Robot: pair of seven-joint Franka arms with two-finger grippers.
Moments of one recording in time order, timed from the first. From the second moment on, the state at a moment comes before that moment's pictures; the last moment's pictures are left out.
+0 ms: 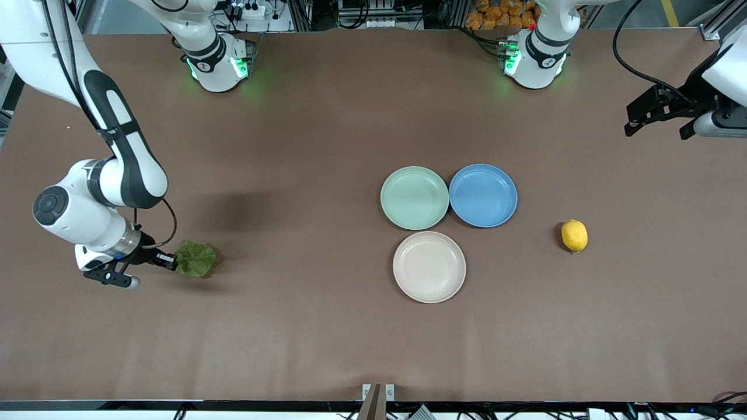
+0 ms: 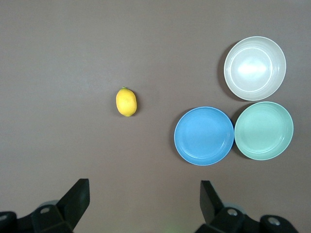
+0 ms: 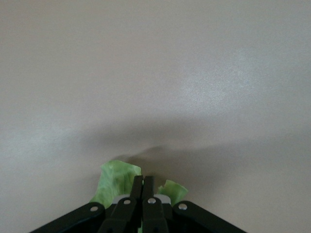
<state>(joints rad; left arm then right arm) 0.00 -0.07 -0.10 -1.58 -0.03 1.53 -0.04 -0.19 0.53 0.16 -1.86 0.04 2.52 0.16</state>
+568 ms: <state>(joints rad) 0.03 -0.05 -0.10 -1.58 -0.03 1.53 -0.04 -0.19 0.59 0.15 -1.86 0.04 2.61 0.16</state>
